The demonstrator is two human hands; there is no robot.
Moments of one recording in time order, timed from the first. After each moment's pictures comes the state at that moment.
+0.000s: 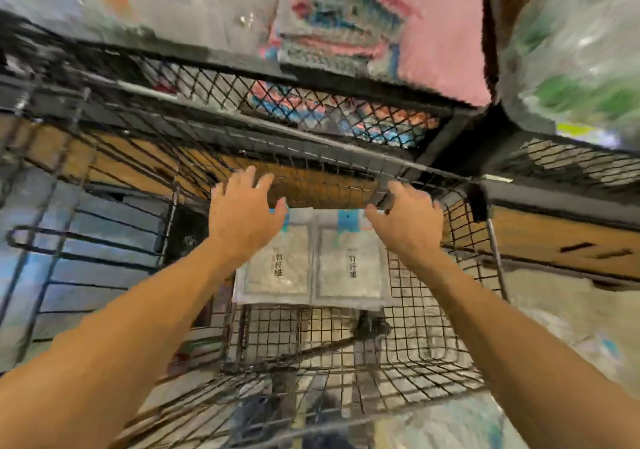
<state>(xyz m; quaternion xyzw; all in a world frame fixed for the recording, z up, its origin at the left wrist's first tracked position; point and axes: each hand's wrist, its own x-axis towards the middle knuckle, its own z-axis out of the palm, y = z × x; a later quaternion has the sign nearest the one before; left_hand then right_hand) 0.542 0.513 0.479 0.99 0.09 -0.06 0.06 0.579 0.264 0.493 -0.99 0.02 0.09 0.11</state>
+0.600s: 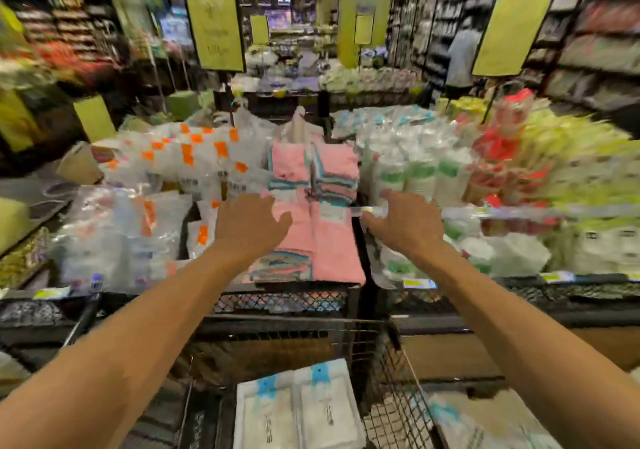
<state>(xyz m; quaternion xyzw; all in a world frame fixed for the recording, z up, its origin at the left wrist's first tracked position) 0.576 0.441 0.903 1.00 0.00 0.08 0.01 0.559 0.188 0.915 -0.99 0.02 -0.13 0.11</state>
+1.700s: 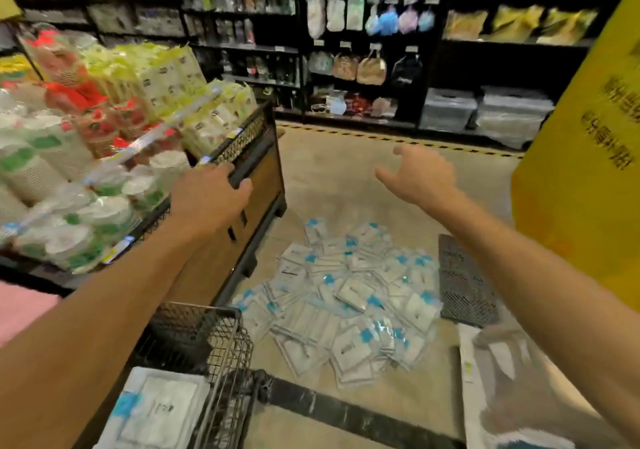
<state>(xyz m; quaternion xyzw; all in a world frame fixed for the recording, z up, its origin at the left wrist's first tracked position) 0.352 0.117 0.894 0.84 -0.53 0.02 0.10 0.055 -0.004 0.903 -0.77 0.61 -0.15 0.06</state>
